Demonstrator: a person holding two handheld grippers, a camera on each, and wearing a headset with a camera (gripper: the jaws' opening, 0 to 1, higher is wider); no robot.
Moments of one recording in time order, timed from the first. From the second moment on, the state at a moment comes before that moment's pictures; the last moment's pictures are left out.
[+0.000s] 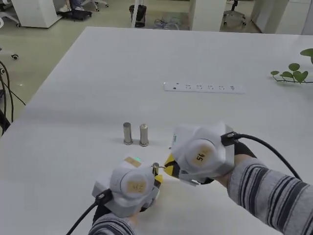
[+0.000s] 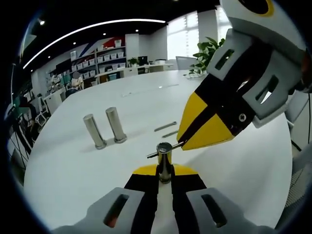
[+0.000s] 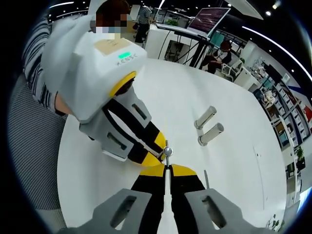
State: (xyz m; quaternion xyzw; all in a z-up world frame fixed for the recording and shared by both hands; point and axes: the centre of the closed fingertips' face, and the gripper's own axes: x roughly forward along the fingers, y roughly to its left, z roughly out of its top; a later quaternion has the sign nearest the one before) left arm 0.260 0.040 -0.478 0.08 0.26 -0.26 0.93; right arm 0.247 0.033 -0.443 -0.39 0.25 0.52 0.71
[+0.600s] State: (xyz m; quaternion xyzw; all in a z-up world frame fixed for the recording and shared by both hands) left arm 0.261 0.040 -0.479 0.08 0.26 -0.25 0.93; right arm 0.250 0.042 -0.444 -0.38 0.25 0.52 0.72
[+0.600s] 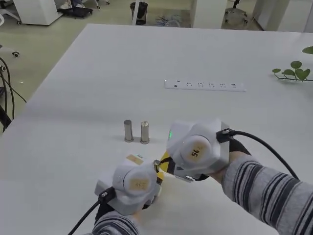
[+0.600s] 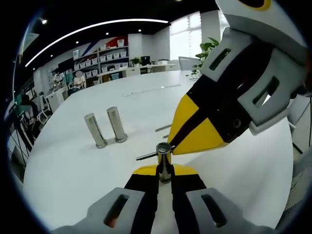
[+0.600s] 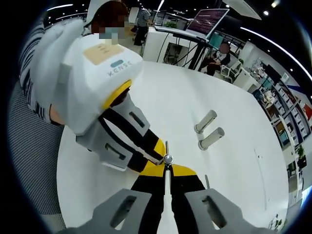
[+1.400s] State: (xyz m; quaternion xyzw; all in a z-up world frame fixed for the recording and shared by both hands) left arm 0.269 0.047 -0.466 0.07 0.25 -0.26 0.93; right arm 0.254 0.007 -0.429 -0.14 0.28 0.44 0.84
